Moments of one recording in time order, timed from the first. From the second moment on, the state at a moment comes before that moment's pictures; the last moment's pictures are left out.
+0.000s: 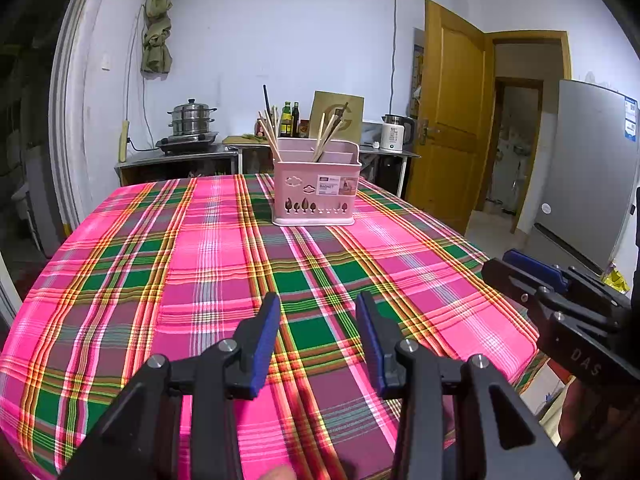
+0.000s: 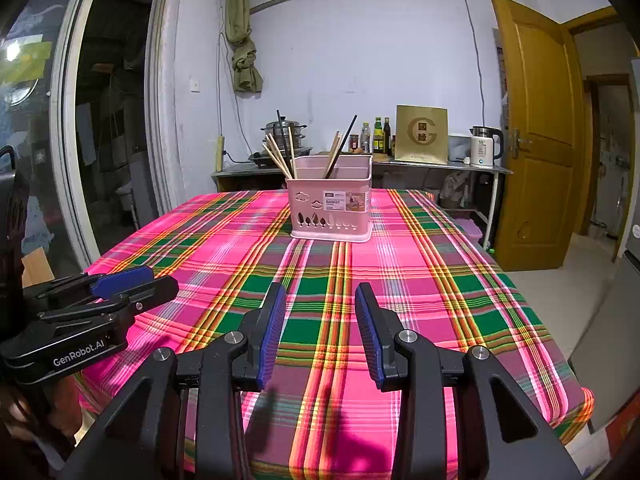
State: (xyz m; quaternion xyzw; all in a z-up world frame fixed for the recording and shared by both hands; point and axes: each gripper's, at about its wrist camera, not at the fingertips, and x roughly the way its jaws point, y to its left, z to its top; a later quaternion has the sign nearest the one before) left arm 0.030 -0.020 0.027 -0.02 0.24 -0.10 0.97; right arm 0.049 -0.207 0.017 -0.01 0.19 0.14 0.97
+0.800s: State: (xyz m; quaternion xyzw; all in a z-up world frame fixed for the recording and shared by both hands) left arm 0.029 -0.020 0.022 -0.01 0.24 -0.08 0.97; right arm 0.049 -0.208 0.017 -0.01 0.19 0.13 0.97
